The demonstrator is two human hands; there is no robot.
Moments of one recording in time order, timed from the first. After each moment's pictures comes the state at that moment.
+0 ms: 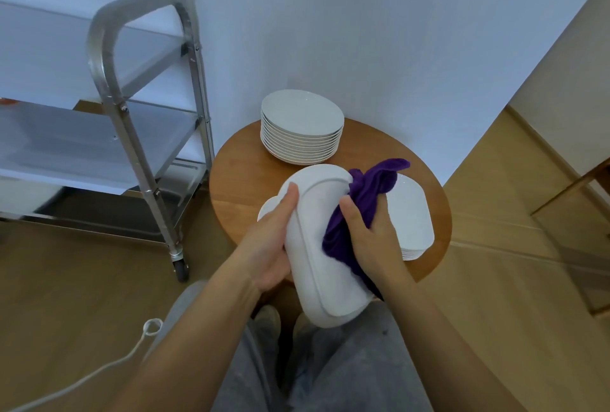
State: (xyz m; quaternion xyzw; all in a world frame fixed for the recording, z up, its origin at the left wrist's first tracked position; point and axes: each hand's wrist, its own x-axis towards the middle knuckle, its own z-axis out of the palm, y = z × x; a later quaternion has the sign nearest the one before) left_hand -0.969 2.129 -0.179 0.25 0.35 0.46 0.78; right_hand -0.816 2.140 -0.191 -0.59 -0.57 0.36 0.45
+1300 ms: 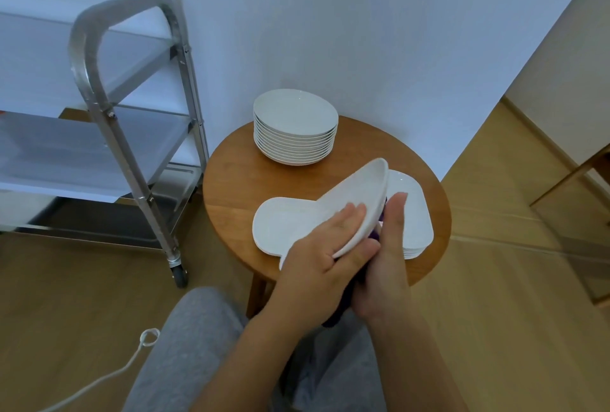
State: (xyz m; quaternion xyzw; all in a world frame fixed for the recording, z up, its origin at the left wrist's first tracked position) left_hand -0.919 2.086 -0.166 0.63 0.46 0.45 0.43; right_hand -0.839 2.096 -0.156 -0.44 -0.17 0.68 0.56
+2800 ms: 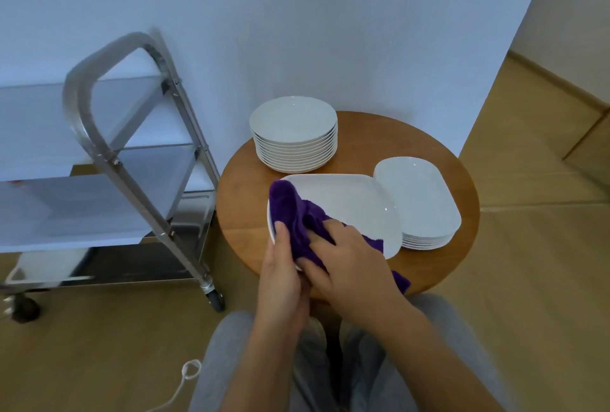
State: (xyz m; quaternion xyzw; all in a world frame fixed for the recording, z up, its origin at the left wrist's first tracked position) left_hand -0.953 2.121 -0.200 0.25 0.45 0.58 0.63; right_hand -0.858 2.119 -0.199 -0.55 -0.79 0.07 0.26
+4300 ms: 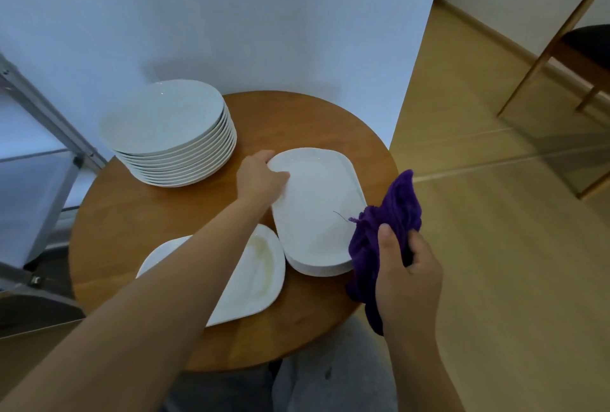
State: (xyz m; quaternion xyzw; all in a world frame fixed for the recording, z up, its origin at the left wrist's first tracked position) left_hand -0.802 2.347 -0.255 0.63 0.66 0.27 0.30; right_hand -0.687 2.151 -0.260 -0.70 -0.28 0.23 0.62
